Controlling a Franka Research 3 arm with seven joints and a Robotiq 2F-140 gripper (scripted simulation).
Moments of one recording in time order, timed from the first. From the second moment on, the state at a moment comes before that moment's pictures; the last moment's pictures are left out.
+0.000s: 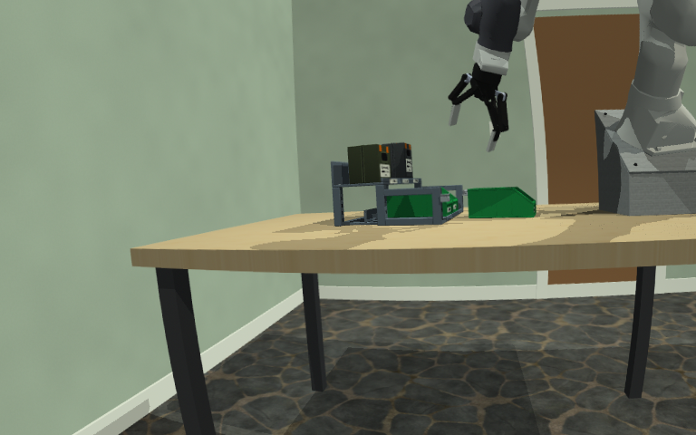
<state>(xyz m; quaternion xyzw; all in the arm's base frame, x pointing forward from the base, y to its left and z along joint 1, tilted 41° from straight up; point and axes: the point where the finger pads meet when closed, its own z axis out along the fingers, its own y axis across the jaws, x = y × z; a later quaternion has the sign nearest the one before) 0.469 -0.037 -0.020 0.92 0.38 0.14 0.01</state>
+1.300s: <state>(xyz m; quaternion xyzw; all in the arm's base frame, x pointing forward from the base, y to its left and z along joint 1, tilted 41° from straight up) 0.459 -0.035 -0.029 0.93 0.33 0.13 -0.03</state>
